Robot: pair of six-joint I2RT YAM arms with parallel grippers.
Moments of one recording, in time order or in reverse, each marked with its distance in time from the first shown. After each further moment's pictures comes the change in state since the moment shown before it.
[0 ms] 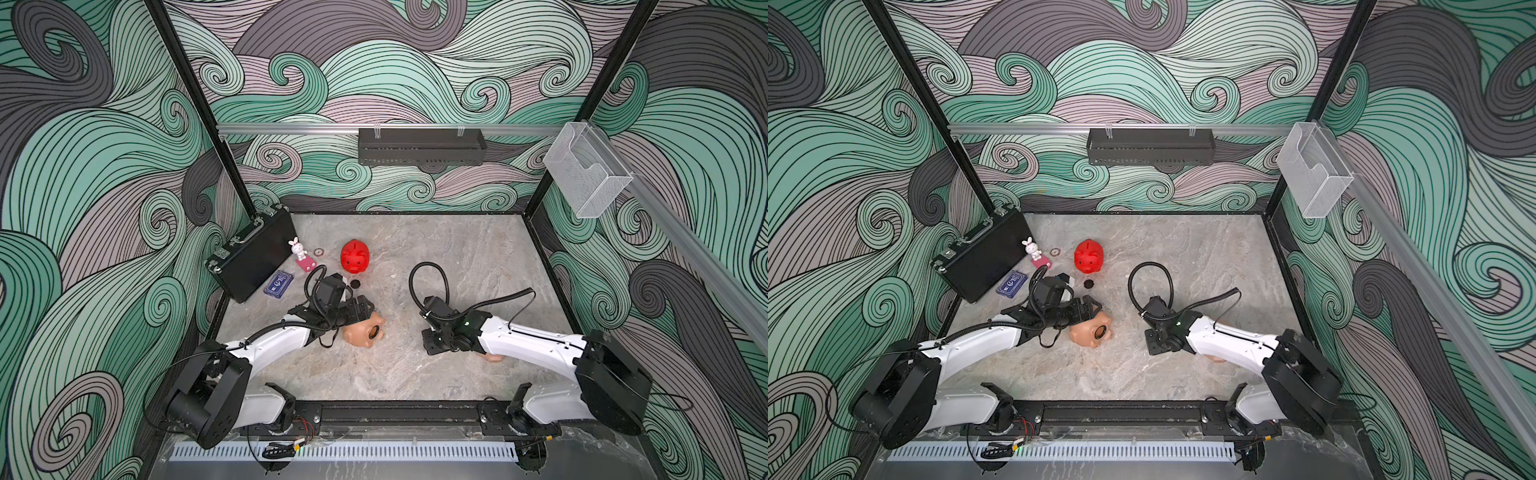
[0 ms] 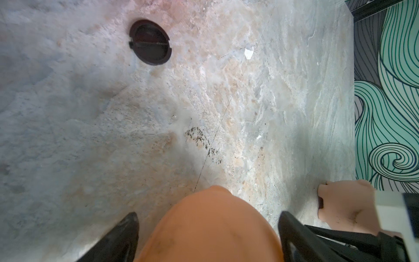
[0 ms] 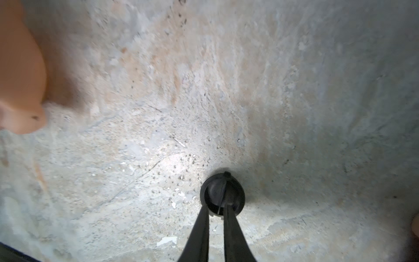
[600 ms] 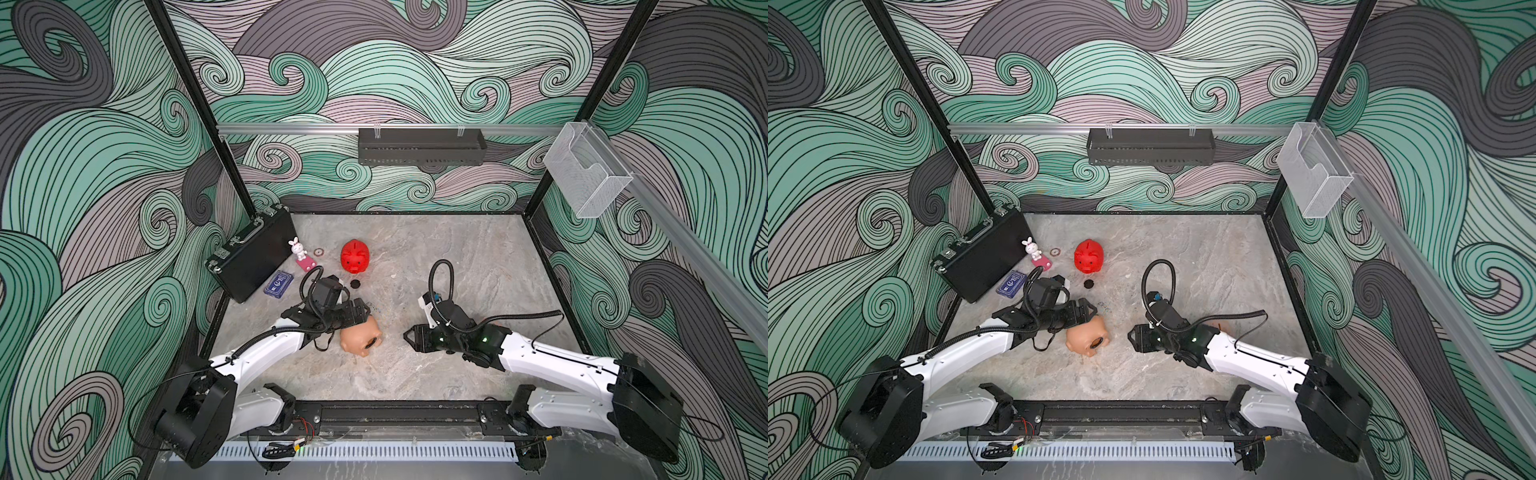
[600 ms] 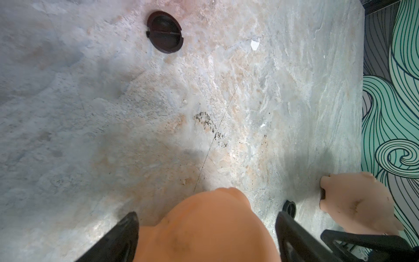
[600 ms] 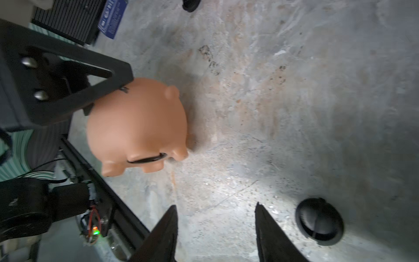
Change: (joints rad) left arm 0.000 -0.103 0.012 -0.147 -0.005 0.002; right arm 0.055 -0.174 -0.134 0.383 -0.159 0.180
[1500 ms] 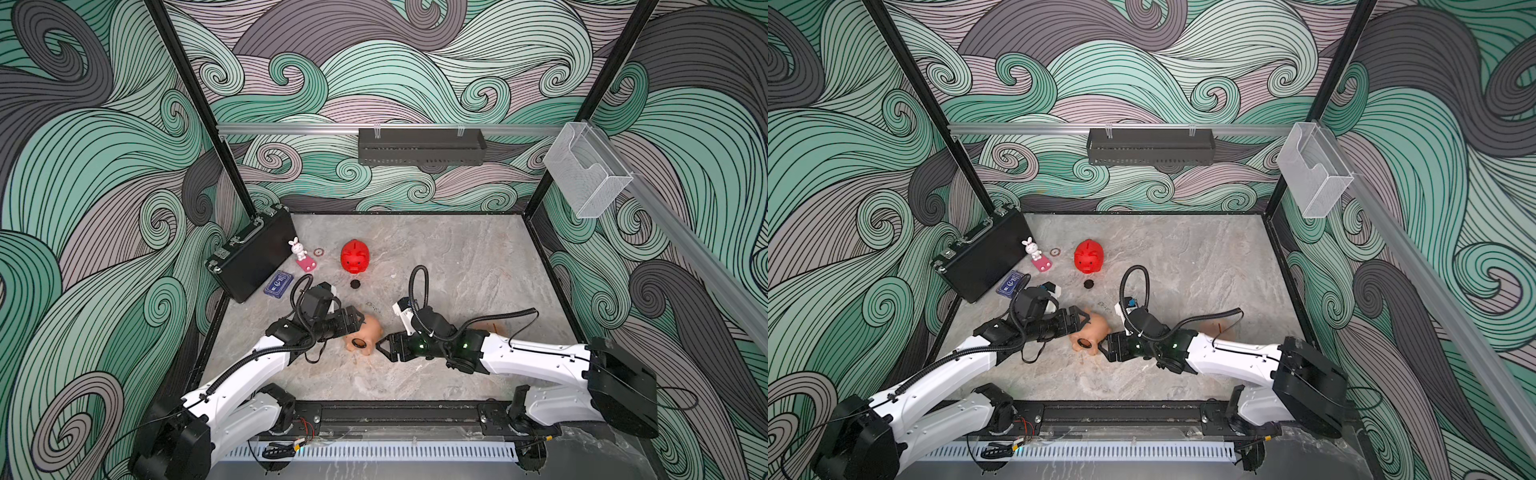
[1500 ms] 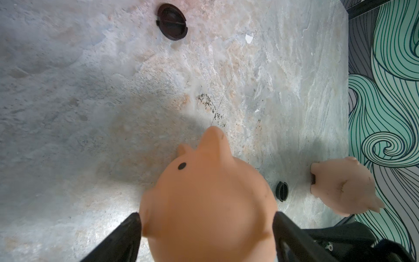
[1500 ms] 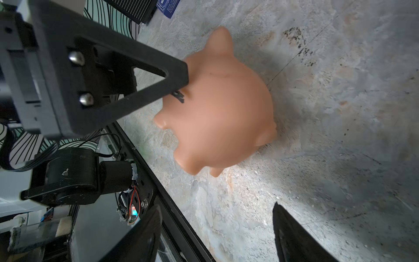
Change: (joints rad) left arm 0.000 -0.201 -0.069 -0.099 0.011 -0.027; right arm 0.142 0.156 0.068 0.173 -0.040 0.021
